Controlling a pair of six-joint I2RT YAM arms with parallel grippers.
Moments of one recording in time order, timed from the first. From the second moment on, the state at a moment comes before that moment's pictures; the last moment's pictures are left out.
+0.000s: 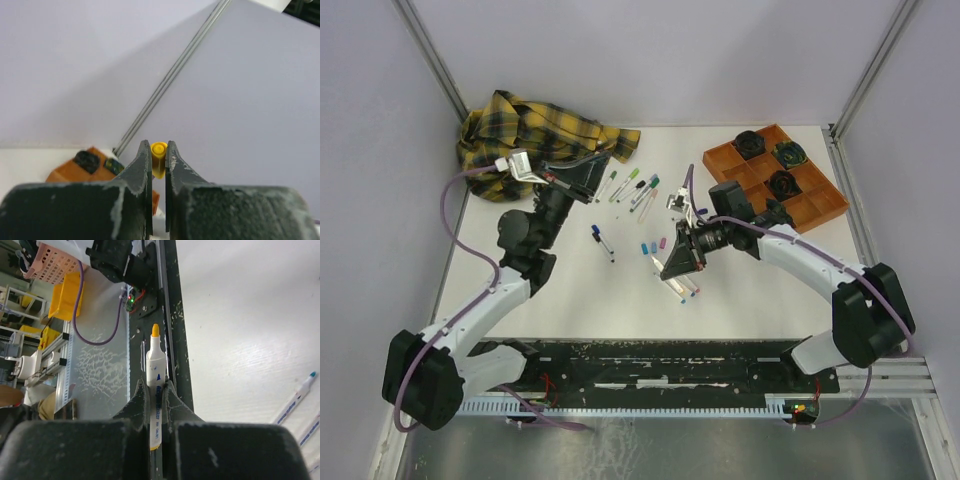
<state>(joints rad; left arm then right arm) -0.48 1.12 0.70 0.90 0.11 -0.77 0.52 1.45 0.98 -0.26 -1.14 0.06</state>
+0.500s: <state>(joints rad) -0.46 1.05 0.46 0.87 0.06 -0.79 0.52 1.54 1.09 -0.56 -0.54 -0.08</state>
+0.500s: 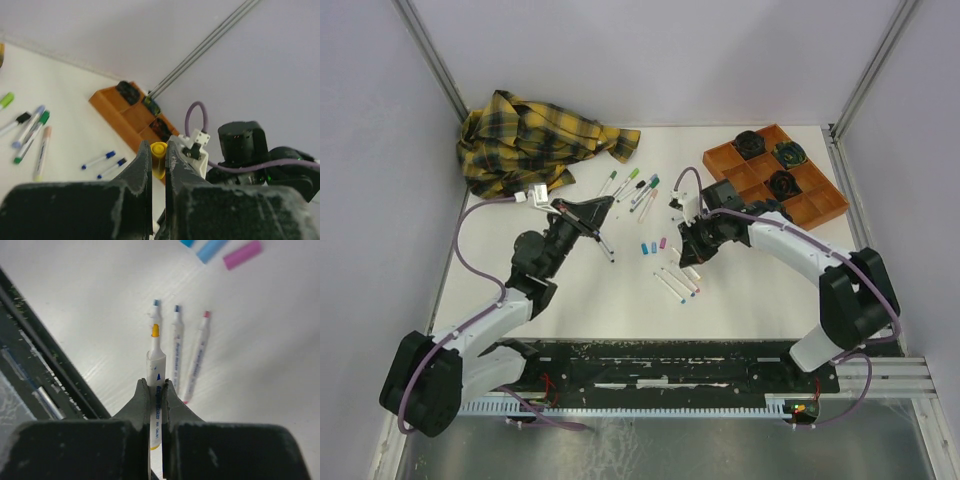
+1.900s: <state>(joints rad) -0.46 1.11 0.24 0.86 0.15 -0.95 0.52 1.85 1.17 -0.65 -0.26 -0.04</state>
